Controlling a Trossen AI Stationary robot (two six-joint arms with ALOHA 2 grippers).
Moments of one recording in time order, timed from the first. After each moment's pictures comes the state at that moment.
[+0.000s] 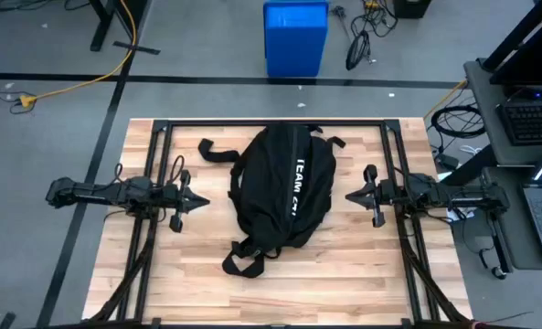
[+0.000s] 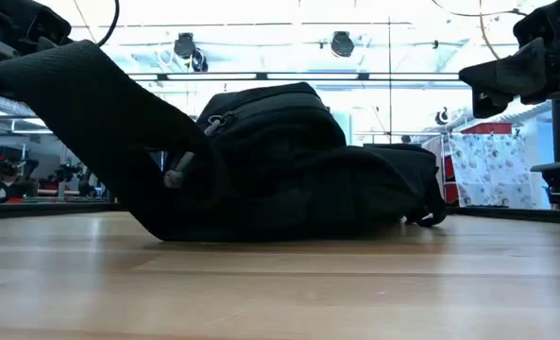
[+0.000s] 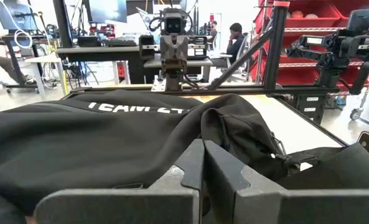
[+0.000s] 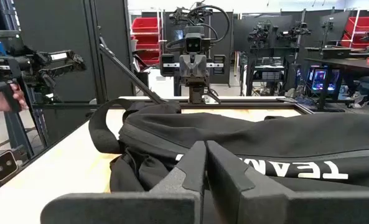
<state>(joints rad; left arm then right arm) -0.09 0.06 0.01 0.01 0.01 0.01 0.01 0.01 0.01 0.02 -0.03 0.01</state>
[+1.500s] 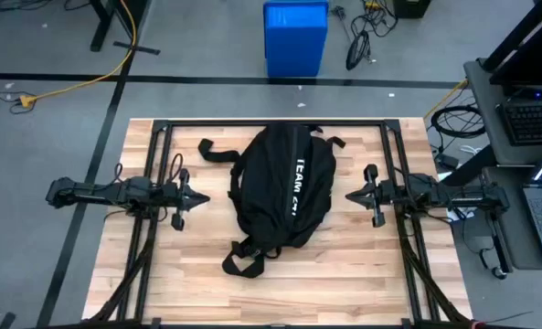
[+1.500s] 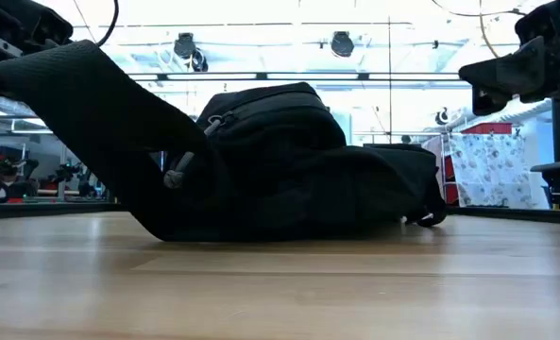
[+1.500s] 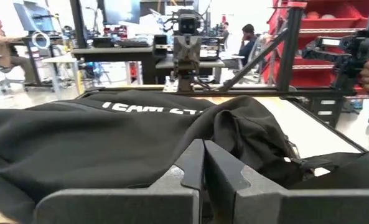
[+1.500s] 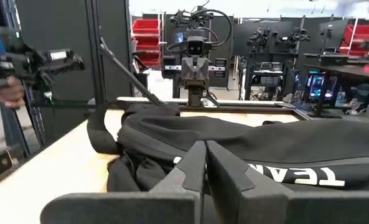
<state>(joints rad) -0.09 0.06 0.01 0.02 -0.06 0.01 0.01 0.01 0.01 0.04 -0.03 0.02</state>
